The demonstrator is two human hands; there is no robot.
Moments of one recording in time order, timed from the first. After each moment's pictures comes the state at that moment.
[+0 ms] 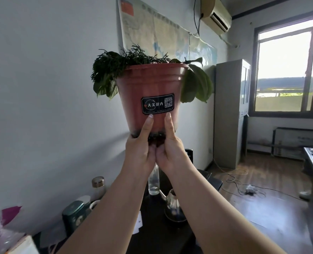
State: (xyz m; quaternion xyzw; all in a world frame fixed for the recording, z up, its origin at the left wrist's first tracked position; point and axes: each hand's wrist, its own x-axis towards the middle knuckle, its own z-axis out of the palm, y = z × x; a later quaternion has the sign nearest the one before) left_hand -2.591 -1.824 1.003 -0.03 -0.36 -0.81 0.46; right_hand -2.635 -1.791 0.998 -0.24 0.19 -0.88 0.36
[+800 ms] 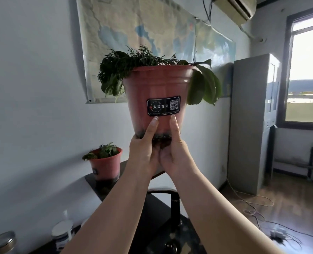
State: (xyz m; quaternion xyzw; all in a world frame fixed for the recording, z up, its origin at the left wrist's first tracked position) left_hand -3.020 -1.953 1.003 -0.01 -0.38 -0.79 0.49; right_hand -3.065 -1.916 1.000 -0.26 0.17 -0.86 0.40
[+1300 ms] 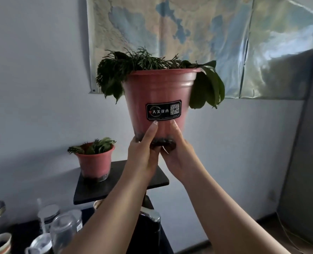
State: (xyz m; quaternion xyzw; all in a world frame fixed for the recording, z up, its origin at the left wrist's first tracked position) left_hand -3.227 -2.006 0.984 0.07 -0.38 -0.67 0.63; right_hand -3.308 -1.982 0.988 -0.39 0.25 -0.72 0.52
